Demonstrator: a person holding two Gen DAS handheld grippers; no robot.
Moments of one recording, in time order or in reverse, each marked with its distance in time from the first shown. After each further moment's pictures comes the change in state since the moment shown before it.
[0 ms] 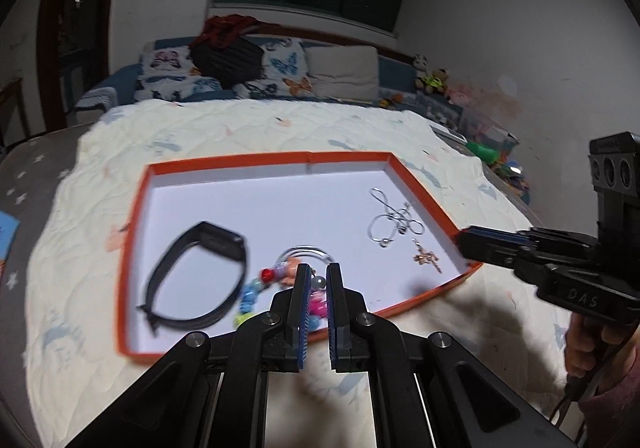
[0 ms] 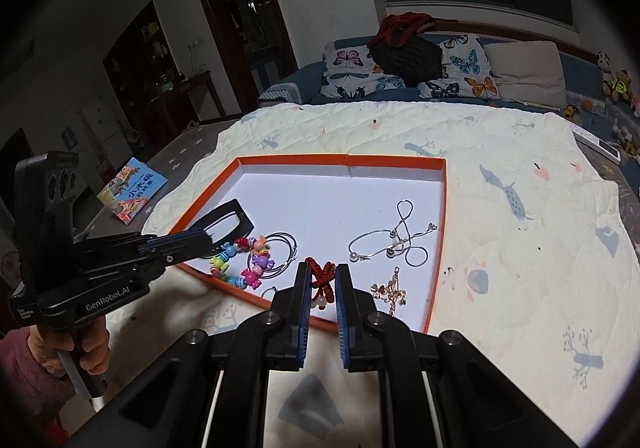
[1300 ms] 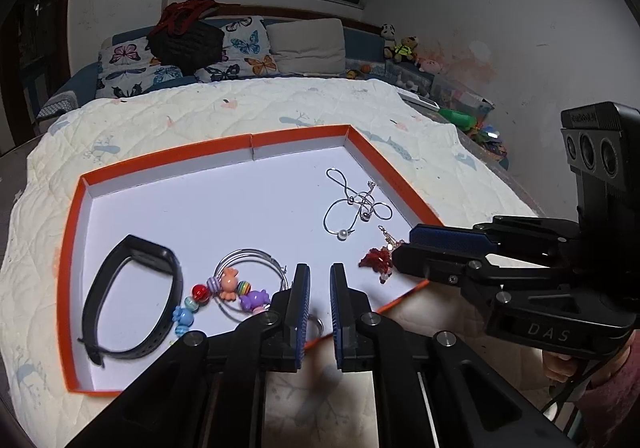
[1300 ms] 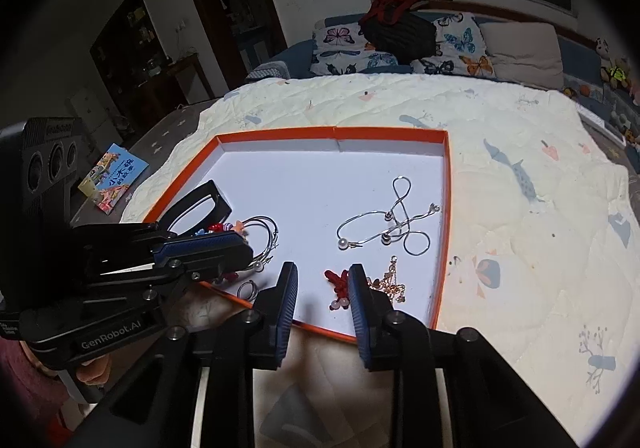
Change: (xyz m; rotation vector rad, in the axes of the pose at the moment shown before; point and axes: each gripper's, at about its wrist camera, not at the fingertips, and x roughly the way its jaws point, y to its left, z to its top) left arm 0.035 -0.029 0.011 0.086 0.092 -0.068; right arm 0.014 -0.005 -0.003 0.018 0.059 -0.029
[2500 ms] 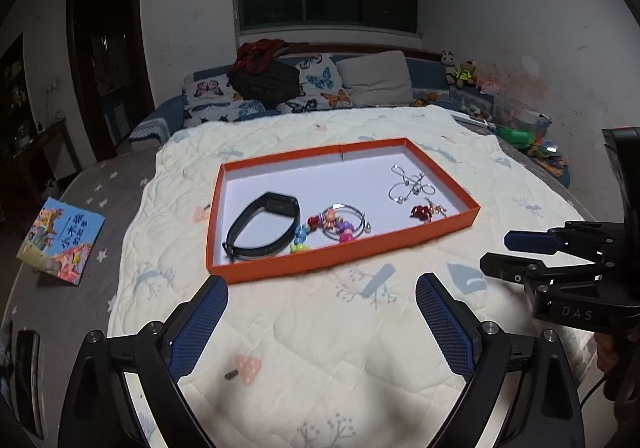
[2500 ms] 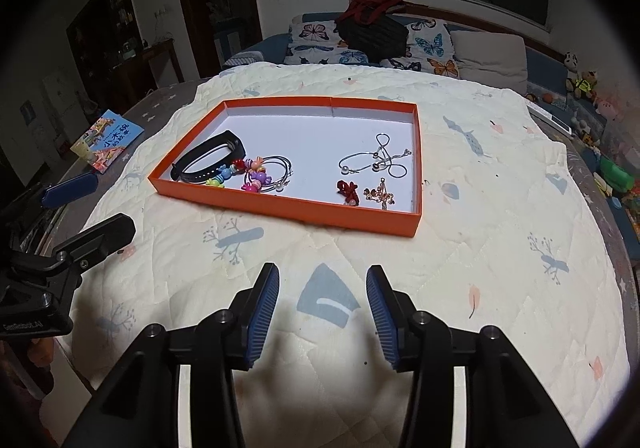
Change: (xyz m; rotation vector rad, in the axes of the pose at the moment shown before) left arm -0.133 -0.019 -0.087 -0.005 -0.130 0.313; right arm -0.048 0.048 -0.055 -0.024 0.030 -0.178
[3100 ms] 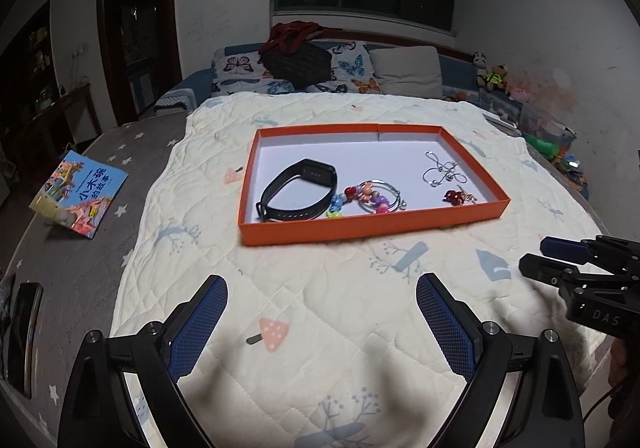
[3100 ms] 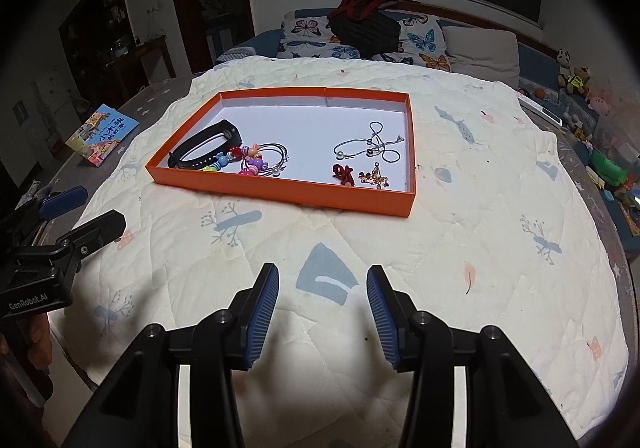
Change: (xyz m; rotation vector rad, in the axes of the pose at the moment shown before) left arm 0.001 0.024 -0.020 -0.106 0.050 0.066; right arm -0.004 0.002 -0.011 0.014 0.013 -0.028
